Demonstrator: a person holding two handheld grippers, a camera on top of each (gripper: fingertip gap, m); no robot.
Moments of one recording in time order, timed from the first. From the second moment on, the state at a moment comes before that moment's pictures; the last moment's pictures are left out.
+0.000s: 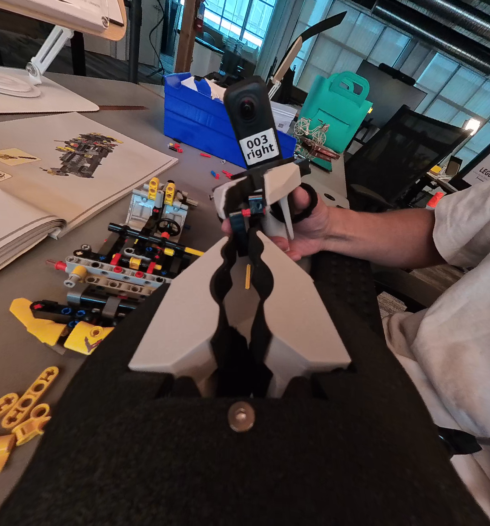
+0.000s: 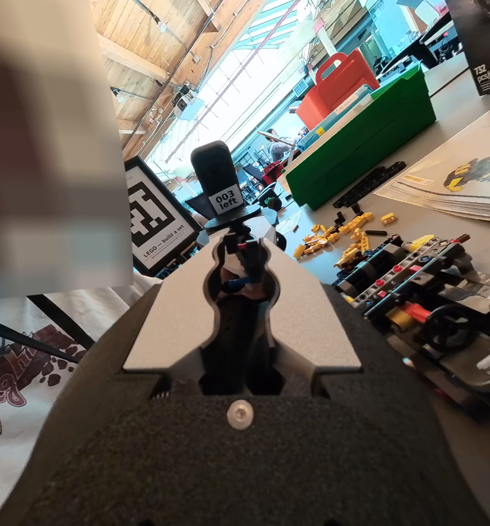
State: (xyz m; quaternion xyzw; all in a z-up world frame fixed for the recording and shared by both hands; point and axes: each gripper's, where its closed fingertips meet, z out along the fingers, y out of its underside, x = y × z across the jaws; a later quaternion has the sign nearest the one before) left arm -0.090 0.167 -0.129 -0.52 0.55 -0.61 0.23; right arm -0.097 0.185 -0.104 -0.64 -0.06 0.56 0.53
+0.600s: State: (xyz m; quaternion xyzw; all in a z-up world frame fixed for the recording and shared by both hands) left arm -0.091 0.160 -0.137 -0.51 0.59 -0.58 0.24; right arm -0.103 0.179 -0.109 -0.67 -0.09 0.53 0.52
